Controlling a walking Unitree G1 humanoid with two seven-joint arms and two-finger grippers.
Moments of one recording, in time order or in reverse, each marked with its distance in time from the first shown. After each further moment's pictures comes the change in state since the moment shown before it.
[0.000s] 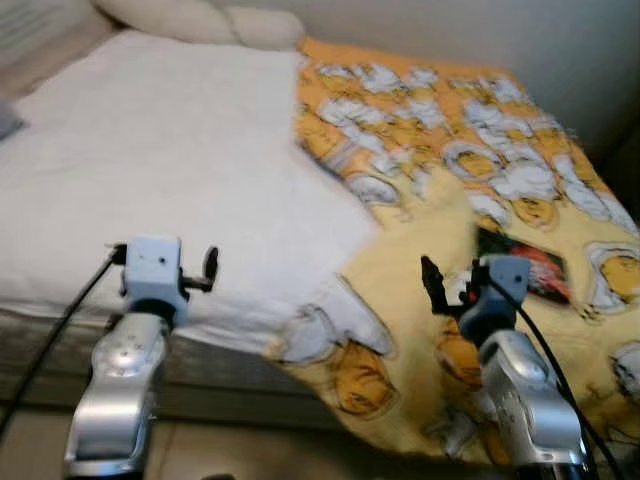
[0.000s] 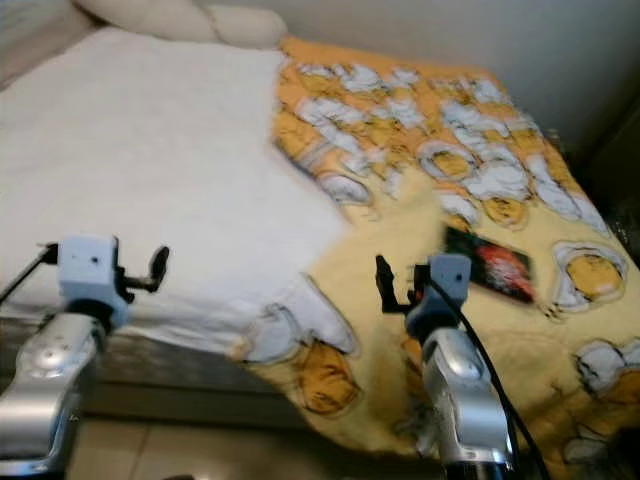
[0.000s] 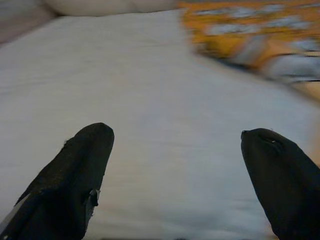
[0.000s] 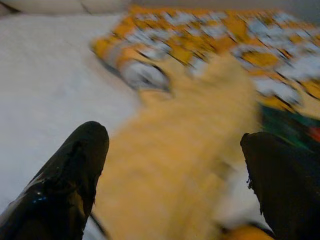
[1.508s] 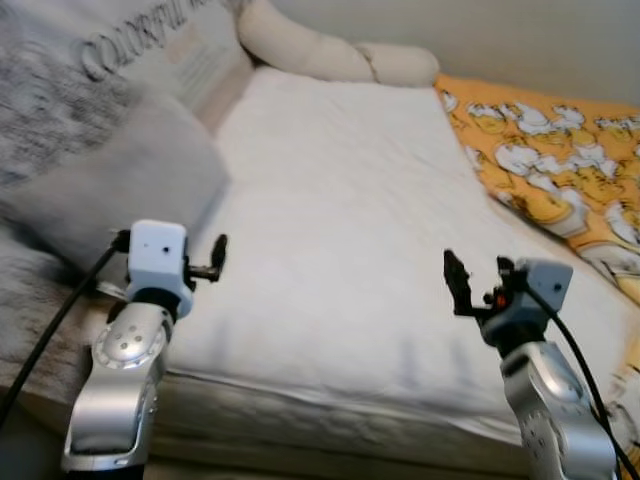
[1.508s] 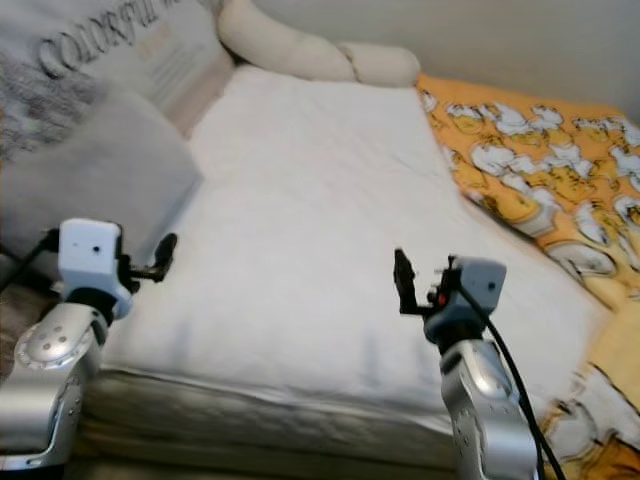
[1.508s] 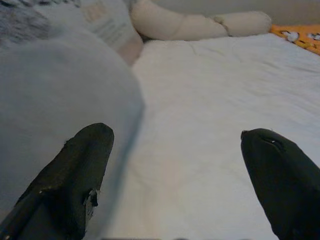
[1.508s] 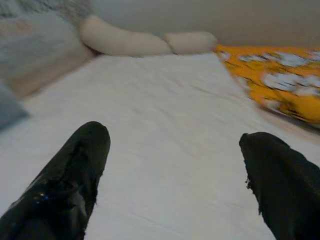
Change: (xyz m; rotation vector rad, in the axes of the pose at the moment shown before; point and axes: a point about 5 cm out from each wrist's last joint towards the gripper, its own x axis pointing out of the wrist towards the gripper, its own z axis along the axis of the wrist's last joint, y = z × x) left arm -0.001 0.001 0.013 0.004 -0.049 -0.027; right arm -0.021 -0.005 0.025 0.031 -0.117 -0.011
